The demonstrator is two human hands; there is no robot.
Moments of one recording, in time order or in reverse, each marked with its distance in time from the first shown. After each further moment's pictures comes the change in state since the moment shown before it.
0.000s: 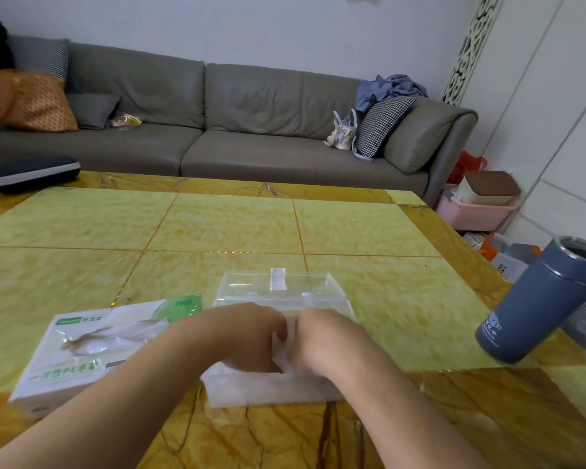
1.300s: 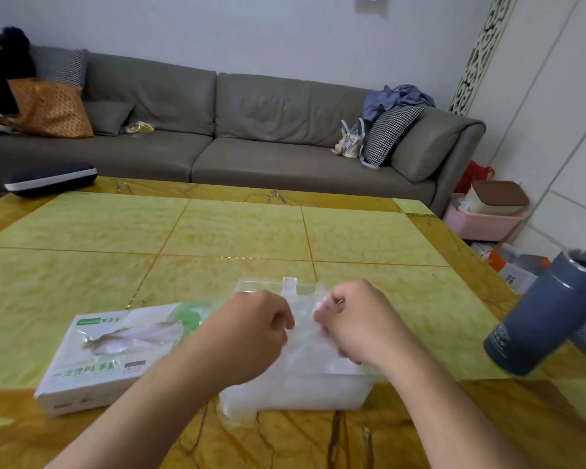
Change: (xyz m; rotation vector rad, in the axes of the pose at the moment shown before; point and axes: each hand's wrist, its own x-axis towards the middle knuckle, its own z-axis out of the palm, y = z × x) left_hand -0.042 0.007 -0.002 -0.348 0.430 -0.073; right_hand -0.009 0.029 -0.021 0.551 0.298 -0.073
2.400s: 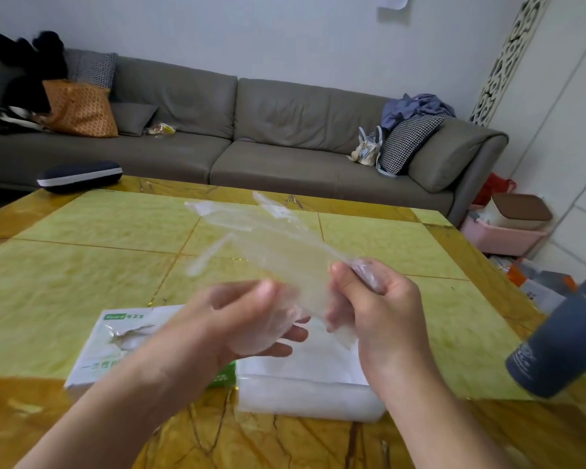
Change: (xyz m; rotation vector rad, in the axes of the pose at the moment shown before) left_hand -0.040 -0.021 -0.032 -1.233 -0.033 -0.044; right_hand -0.015 -0.031 0.015 0.912 0.236 -0.202
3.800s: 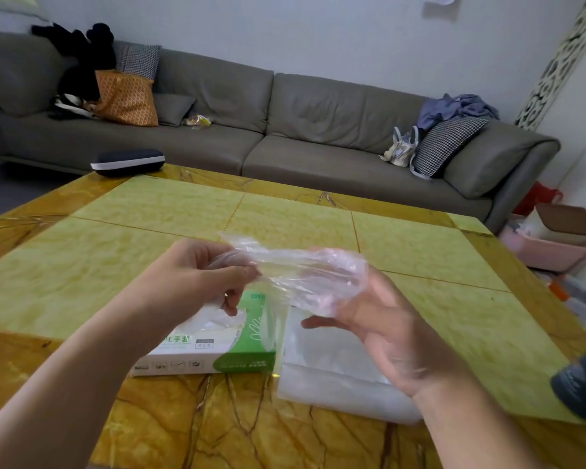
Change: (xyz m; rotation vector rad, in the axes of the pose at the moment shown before) left_hand -0.018 0.027 -0.078 0.436 0.228 0.113; right_hand -0.011 -0.011 0.023 0.025 -0.708 0.092
